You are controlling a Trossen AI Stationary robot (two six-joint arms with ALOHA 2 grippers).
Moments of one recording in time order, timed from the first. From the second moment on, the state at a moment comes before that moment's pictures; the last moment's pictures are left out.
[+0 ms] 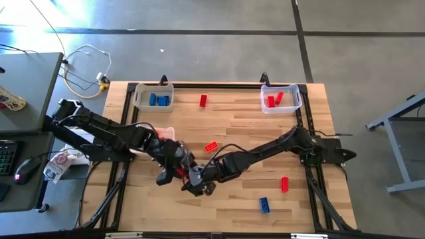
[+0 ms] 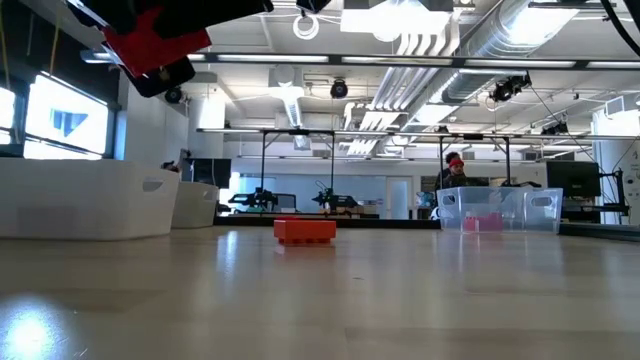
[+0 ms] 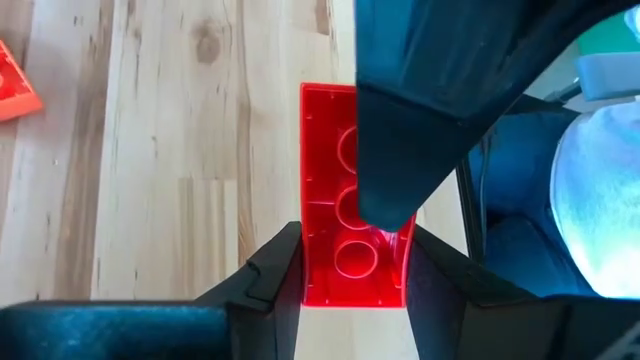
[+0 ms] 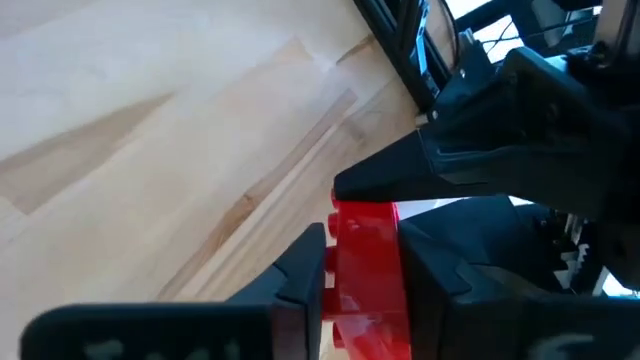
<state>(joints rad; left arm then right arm) -0.18 1.24 0.85 -0.46 0.21 -0.41 0.33 2.19 1.98 -0.54 0.28 -0.70</state>
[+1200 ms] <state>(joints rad) 0.08 1.24 0.85 -0.59 0.20 -0.27 0.27 2.20 1.98 -0.97 0.39 -0.34</state>
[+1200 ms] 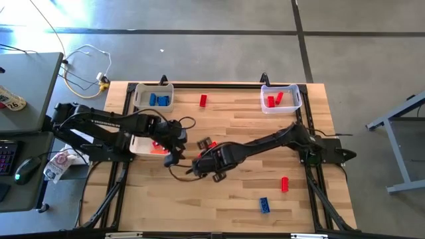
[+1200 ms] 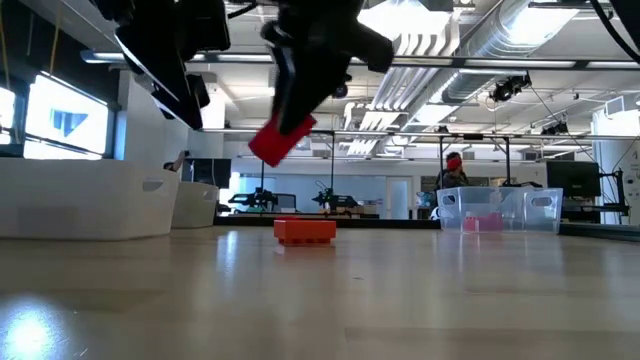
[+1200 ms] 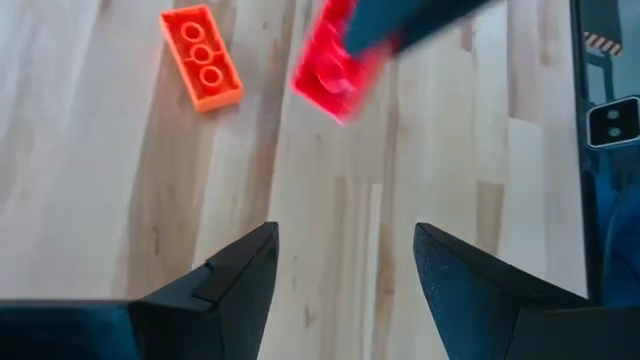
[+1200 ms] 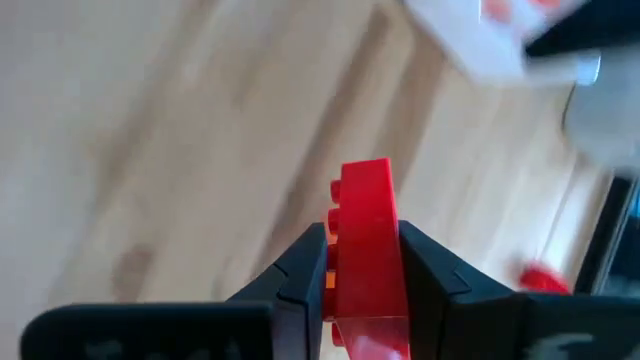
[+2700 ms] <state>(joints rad) 0.20 1.24 0.85 -0.60 0.06 -0.14 -0.22 1.56 1.30 -1.21 0.80 0.37</state>
